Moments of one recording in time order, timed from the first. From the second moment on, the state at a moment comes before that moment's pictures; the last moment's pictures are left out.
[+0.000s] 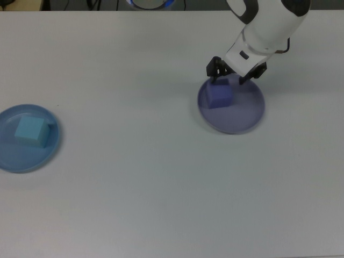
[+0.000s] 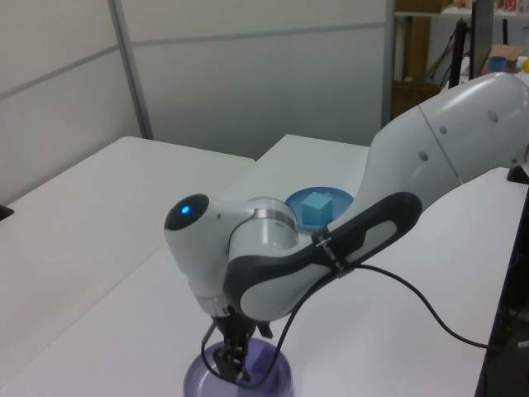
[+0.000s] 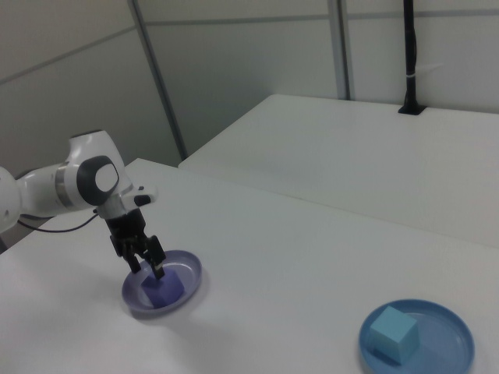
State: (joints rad) arm 0.40 0.30 0.13 -1.77 -0.18 1.91 0.49
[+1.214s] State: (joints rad) arm 0.19 -0.06 -0.19 -1.67 -0.10 1.64 0.06
